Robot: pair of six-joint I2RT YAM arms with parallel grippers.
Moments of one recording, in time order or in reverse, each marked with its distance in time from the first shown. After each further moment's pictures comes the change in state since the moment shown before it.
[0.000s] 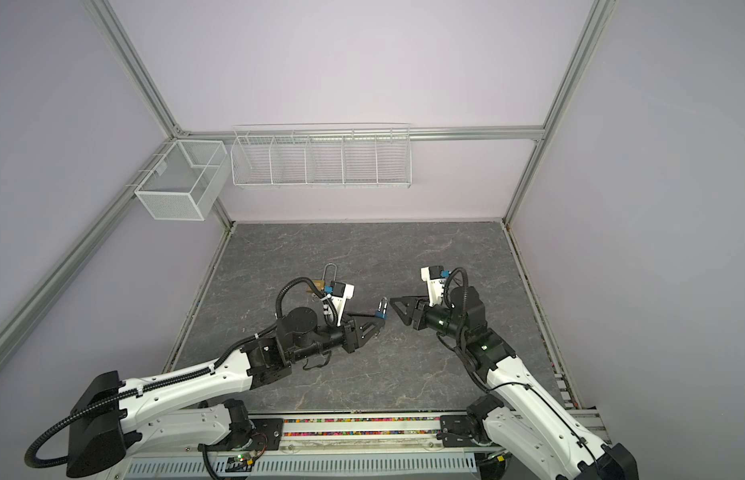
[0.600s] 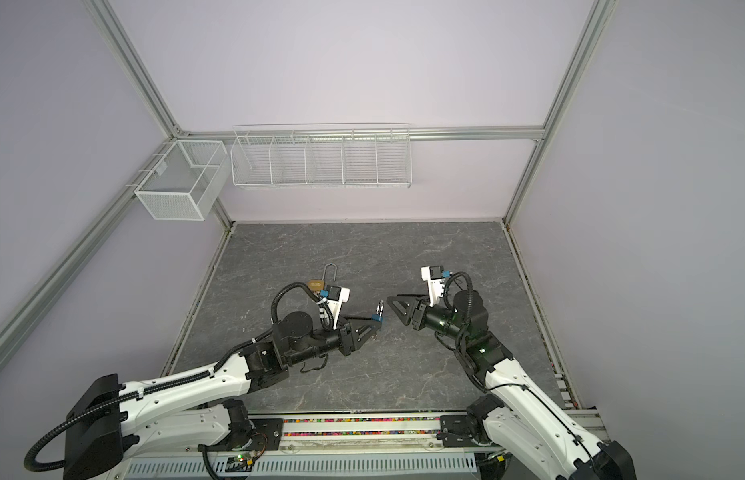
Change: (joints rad) left arm 0.016 -0.035 -0.064 0.074 0.006 -0.011; right arm -0.004 -0.032 -0.064 0.143 -0.041 0.072
